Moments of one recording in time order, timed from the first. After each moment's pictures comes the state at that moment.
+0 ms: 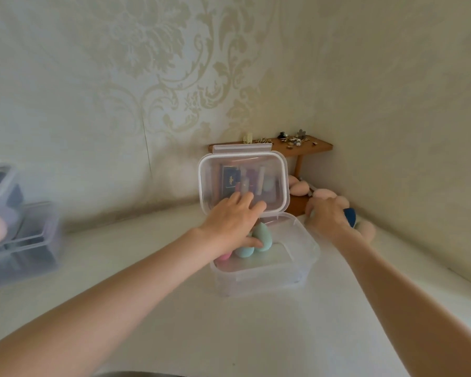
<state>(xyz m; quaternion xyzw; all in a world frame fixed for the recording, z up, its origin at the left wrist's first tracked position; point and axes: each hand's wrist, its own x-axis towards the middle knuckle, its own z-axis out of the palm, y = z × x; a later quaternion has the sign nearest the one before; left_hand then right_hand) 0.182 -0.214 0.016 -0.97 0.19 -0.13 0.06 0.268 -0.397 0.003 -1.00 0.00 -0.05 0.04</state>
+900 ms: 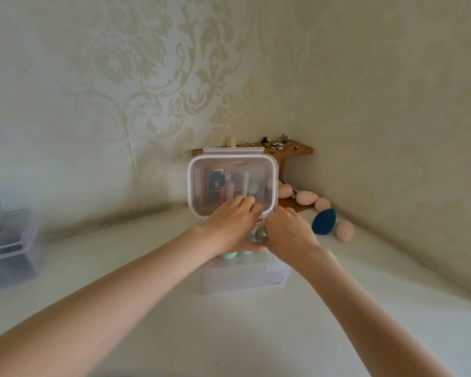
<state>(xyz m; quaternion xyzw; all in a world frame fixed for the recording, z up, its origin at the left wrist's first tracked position) 0.191 -0.236 0.018 -0.96 0.23 -0.13 0.06 0.191 -0.363 0.019 -0.98 -0.19 -0.09 0.00</state>
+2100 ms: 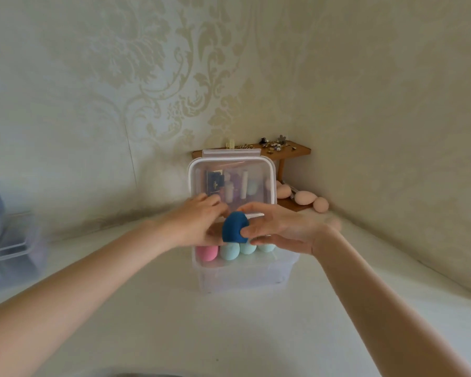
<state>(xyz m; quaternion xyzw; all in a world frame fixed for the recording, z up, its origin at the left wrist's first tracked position) 0.180 -0.185 0.032 -0.98 0.20 -0.04 0.01 0.199 -0.377 0.038 -0.73 -0.25 0.31 0.56</state>
